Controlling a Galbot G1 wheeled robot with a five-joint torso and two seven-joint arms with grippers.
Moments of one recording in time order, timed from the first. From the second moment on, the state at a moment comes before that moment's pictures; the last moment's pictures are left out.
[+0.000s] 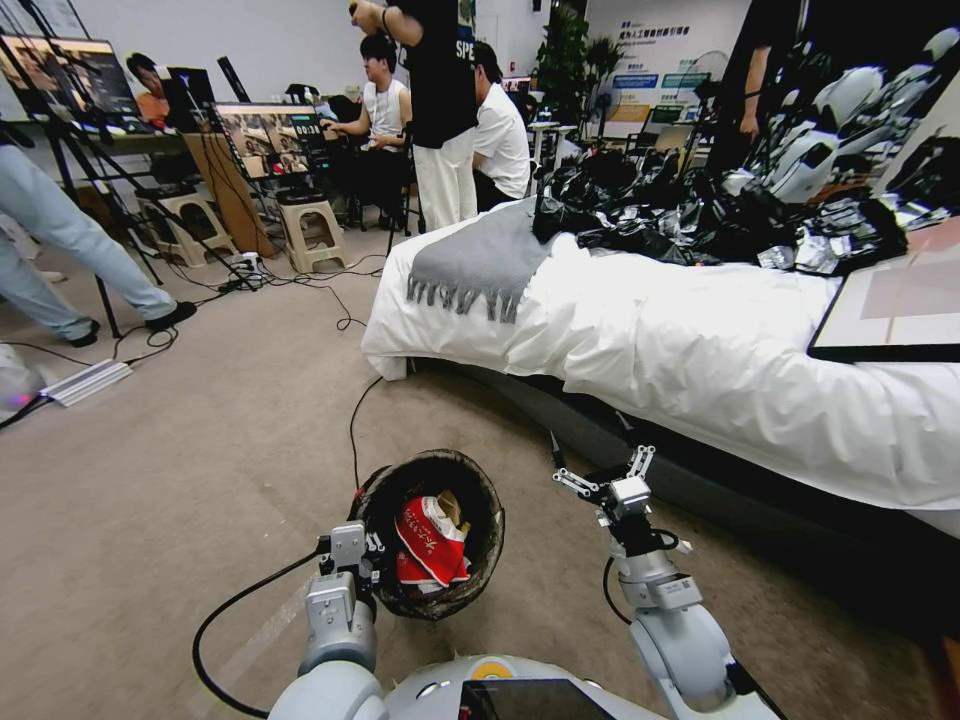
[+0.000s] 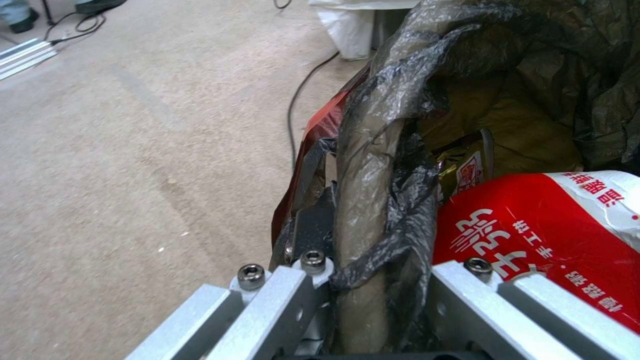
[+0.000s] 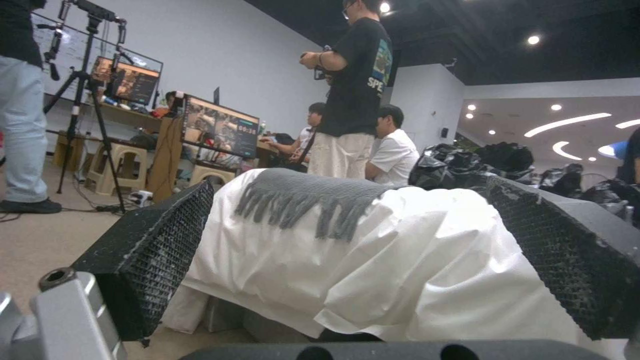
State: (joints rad) left arm 1.86 -1.43 -0.26 -2.50 -0.05 0.55 -0.54; right arm -1.62 1.28 0.40 2.20 -0.09 0.37 0.07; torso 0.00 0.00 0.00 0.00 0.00
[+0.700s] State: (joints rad) left arm 1.86 -1.44 -0.27 -2.50 -0.06 0.56 -0.54; right arm -1.59 1.28 0.40 2.18 -0.08 0.36 0.07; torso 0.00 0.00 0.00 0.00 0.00
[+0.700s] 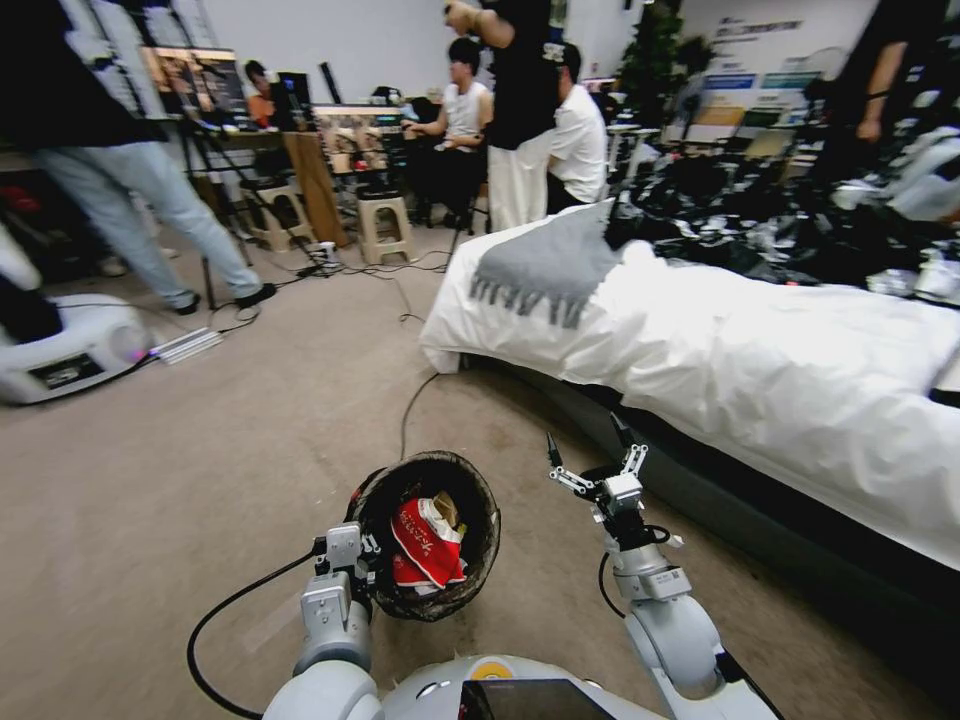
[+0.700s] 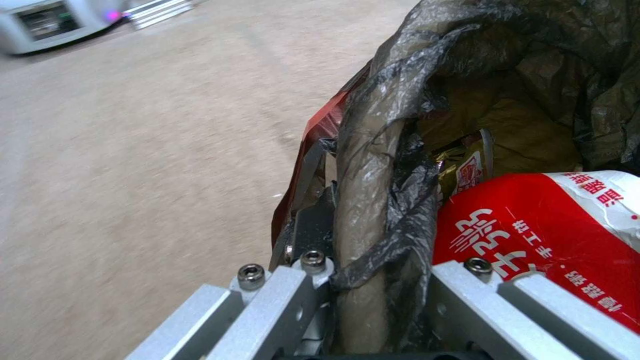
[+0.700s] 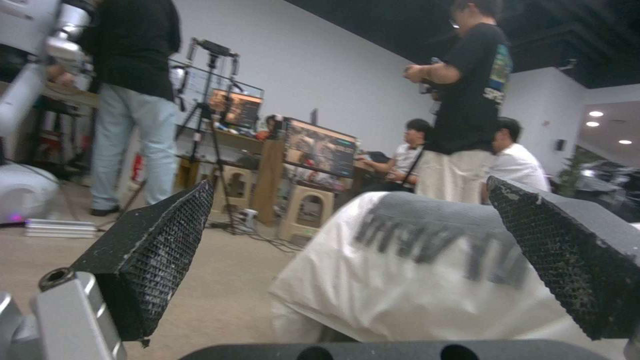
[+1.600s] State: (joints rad) left arm 1.85 -1.44 -0.27 -2.50 -0.06 0.56 -0.54; right arm -1.59 1.28 0.40 2.17 -0.10 0.37 0.06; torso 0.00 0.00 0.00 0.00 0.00
